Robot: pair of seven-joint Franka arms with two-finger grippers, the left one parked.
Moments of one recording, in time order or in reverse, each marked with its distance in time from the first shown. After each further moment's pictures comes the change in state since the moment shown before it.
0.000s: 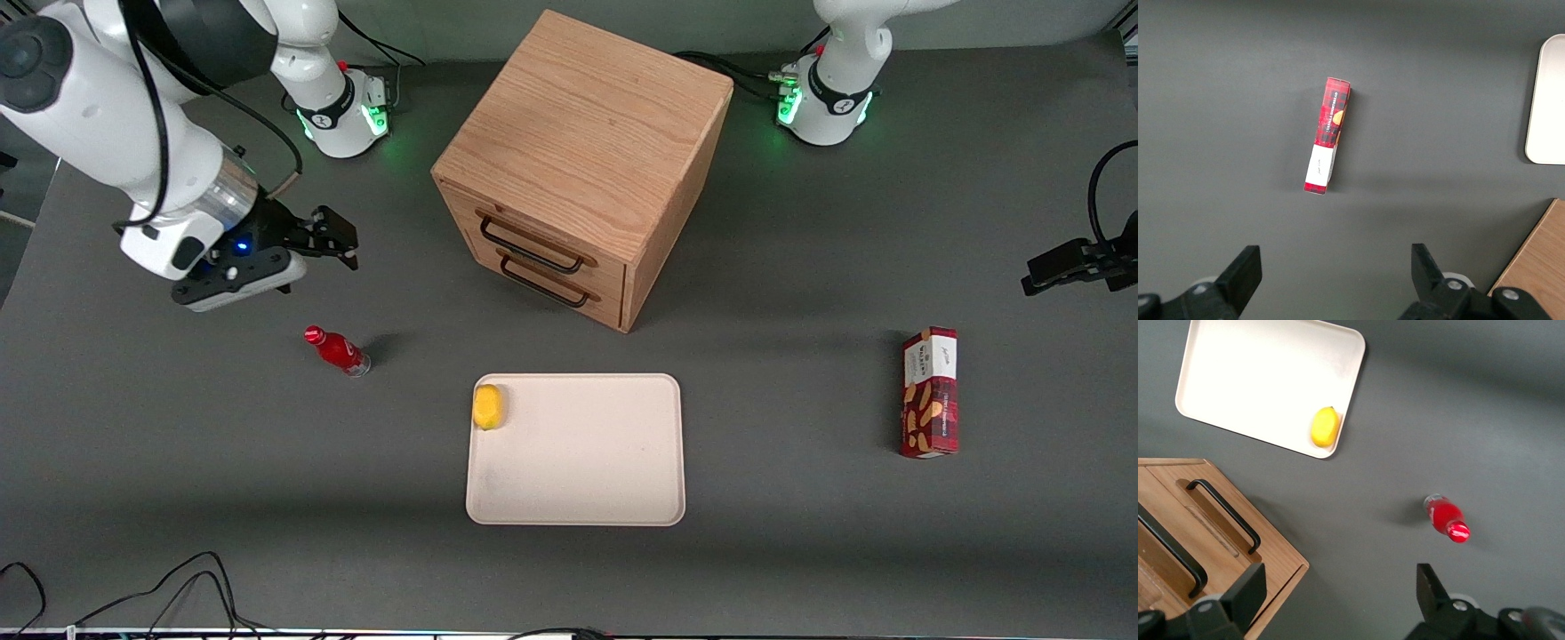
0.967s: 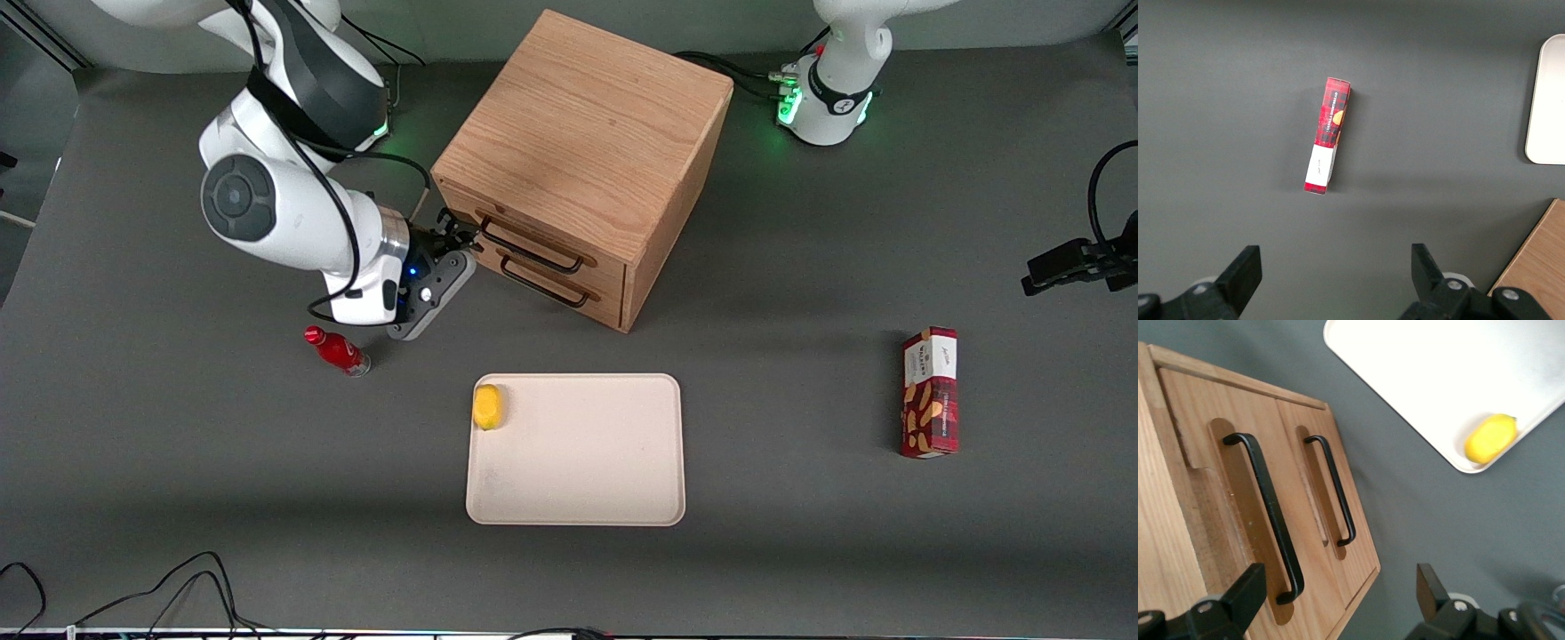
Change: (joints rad) arm 0.170 0.333 0.084 0.167 0.044 -0.047 -0.255
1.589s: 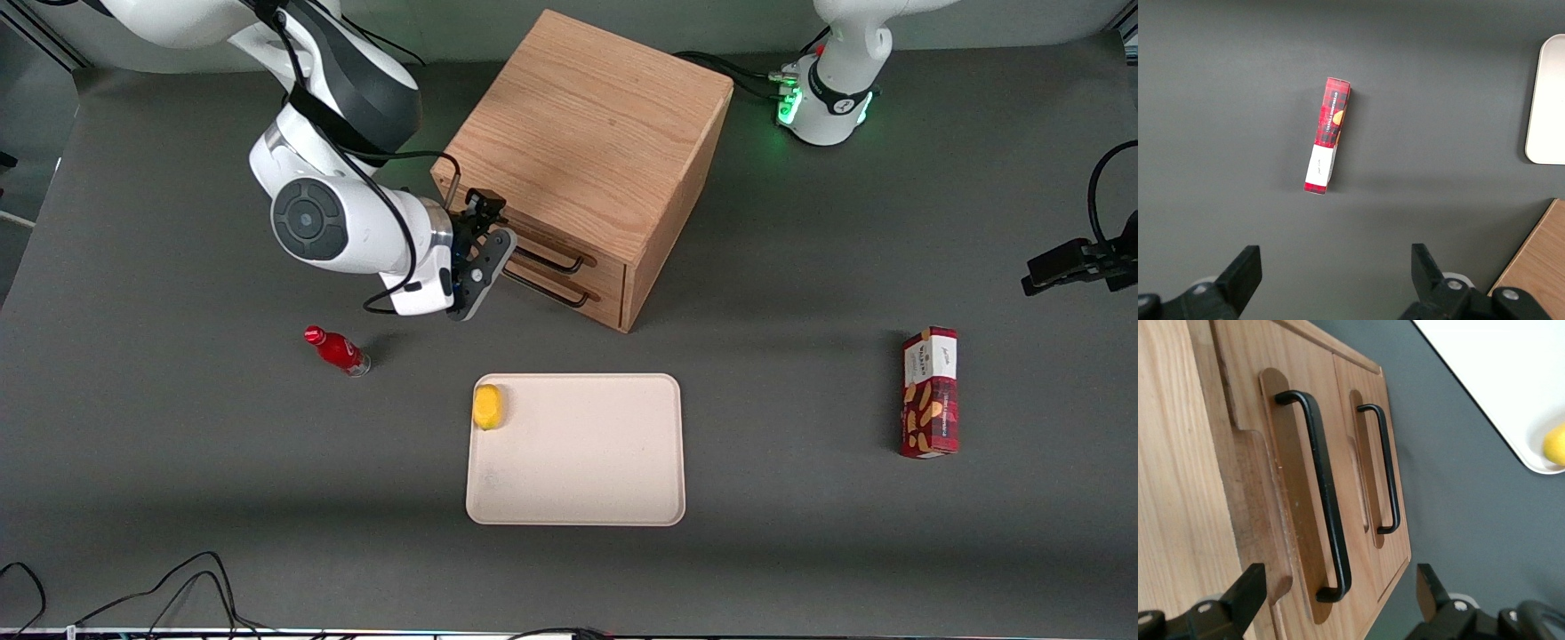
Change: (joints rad) arm 0.056 0.039 0.019 -0.011 0.022 -0.059 -0.073
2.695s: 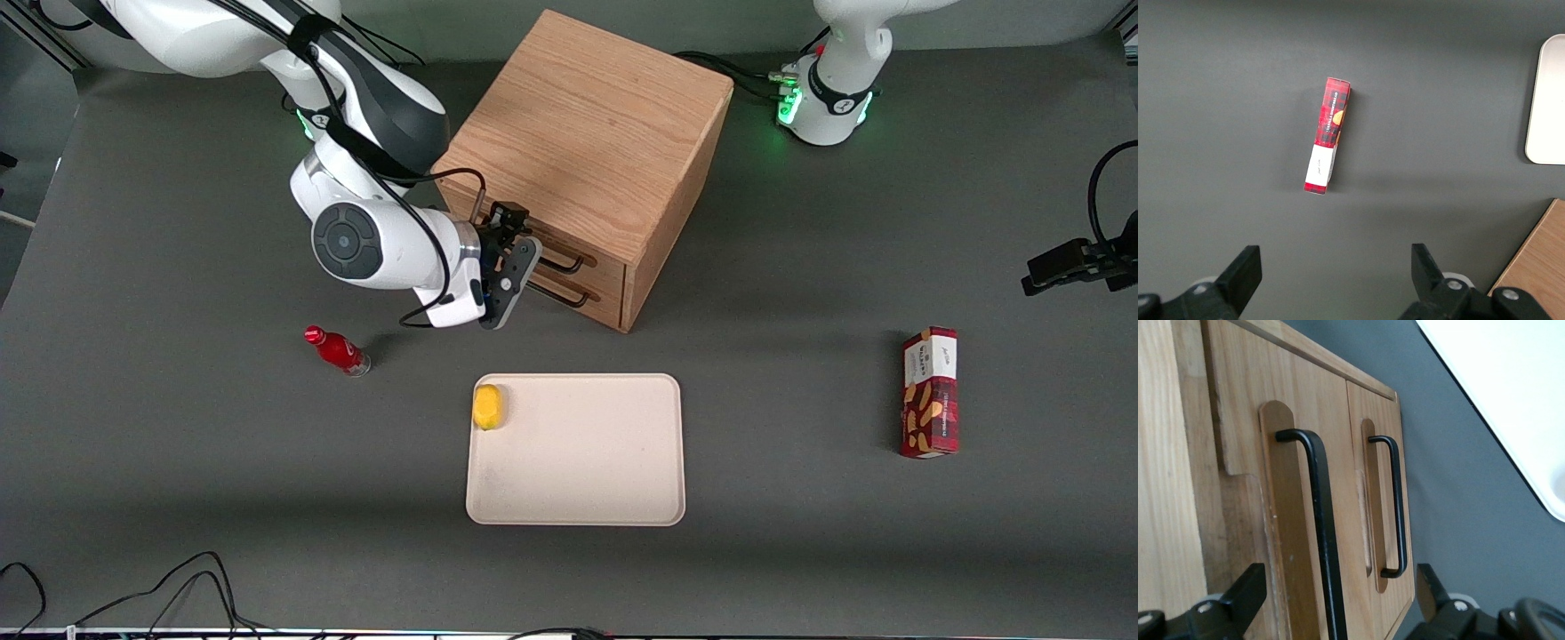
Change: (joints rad) arm 0.039 0.073 -0.001 -0.005 0.000 0.114 -0.046
